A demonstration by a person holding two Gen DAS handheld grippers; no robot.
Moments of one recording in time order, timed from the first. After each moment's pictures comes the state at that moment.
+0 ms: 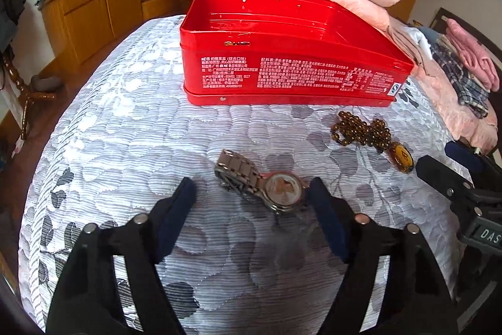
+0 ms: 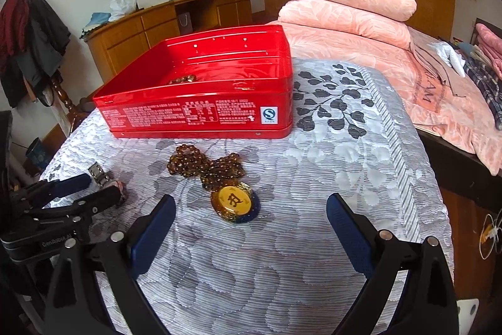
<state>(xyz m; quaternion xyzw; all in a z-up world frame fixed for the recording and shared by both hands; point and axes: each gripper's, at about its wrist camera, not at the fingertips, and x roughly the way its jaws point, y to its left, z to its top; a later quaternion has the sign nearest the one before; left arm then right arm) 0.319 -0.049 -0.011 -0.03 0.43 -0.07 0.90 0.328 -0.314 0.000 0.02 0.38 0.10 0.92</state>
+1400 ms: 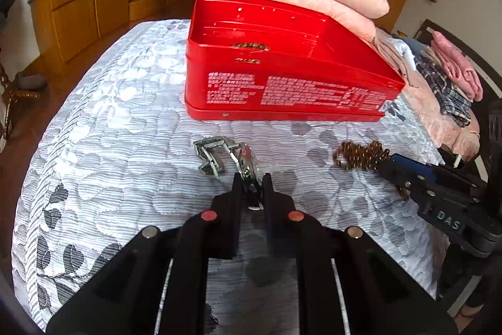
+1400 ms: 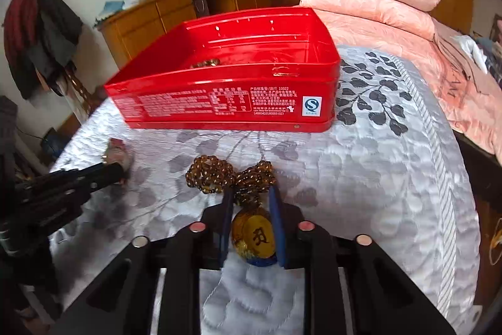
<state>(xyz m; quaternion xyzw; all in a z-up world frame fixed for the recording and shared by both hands) 0.328 -0.030 -0.007 -0.05 0.42 -0.11 0.90 0.341 -0.300 -0.009 0.03 0.41 0.14 0.90</state>
